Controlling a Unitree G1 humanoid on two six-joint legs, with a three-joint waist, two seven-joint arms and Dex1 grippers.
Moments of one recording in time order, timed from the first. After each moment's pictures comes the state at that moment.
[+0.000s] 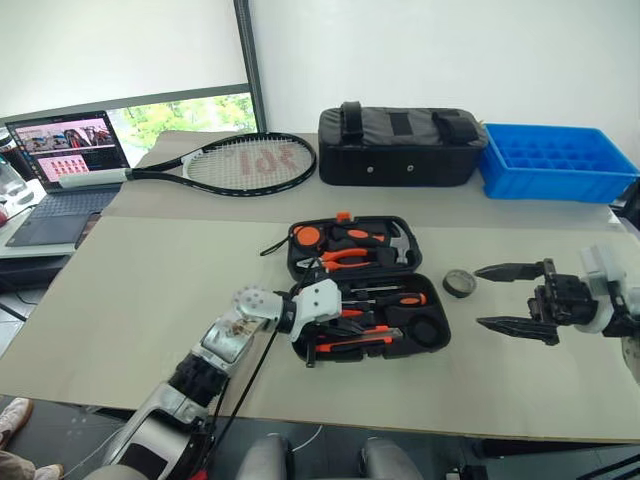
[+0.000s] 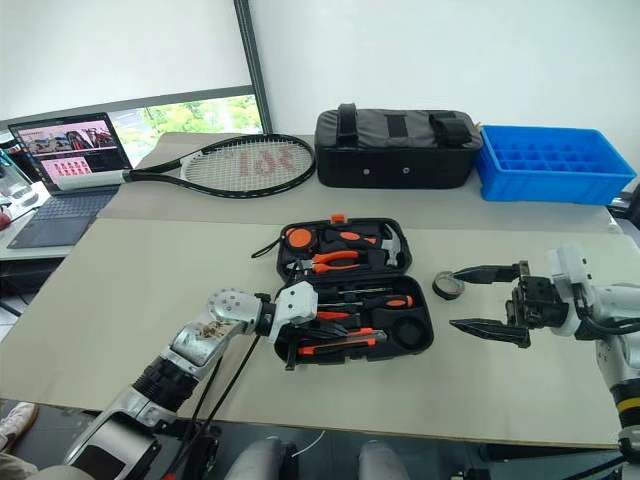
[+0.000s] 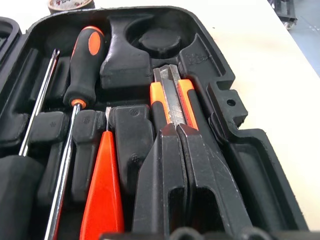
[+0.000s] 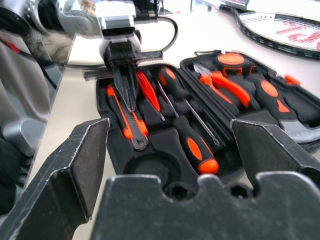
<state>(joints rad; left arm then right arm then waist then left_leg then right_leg) -0.47 0.42 -0.40 0.05 -0.16 0.26 -1.13 -0.32 -0.99 -0.05 0.40 0.68 -0.09 1.56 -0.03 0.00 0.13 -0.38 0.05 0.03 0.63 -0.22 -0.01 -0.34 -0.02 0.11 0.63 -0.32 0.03</state>
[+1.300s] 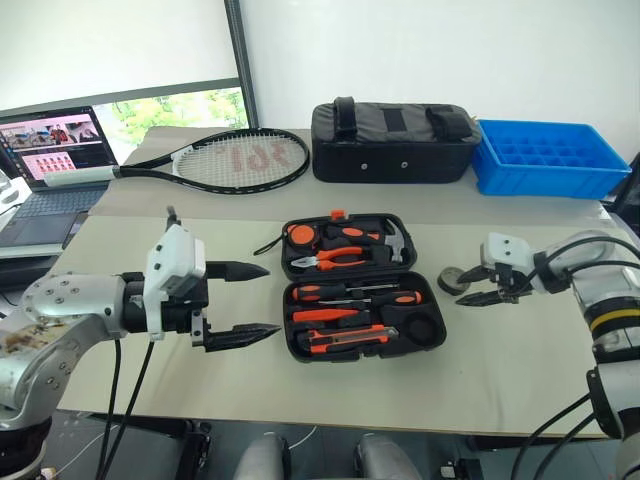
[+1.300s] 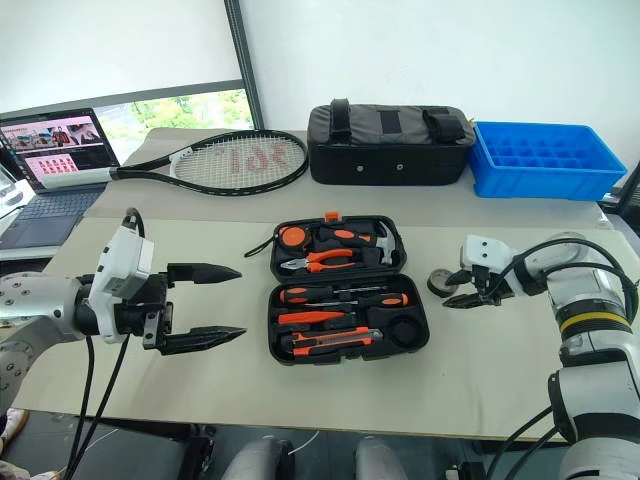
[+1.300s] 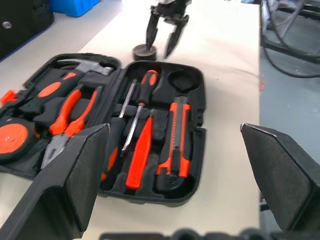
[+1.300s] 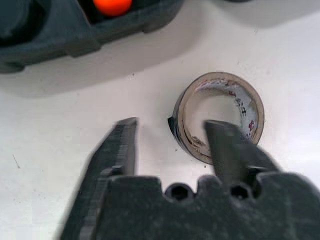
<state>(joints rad) -0.17 0.92 0.27 -0.65 -0.82 0.77 -1.04 -0.82 -0.85 0.23 0.92 -0.10 -0.23 1.42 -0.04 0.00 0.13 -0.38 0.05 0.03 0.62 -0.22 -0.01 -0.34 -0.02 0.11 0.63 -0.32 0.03</state>
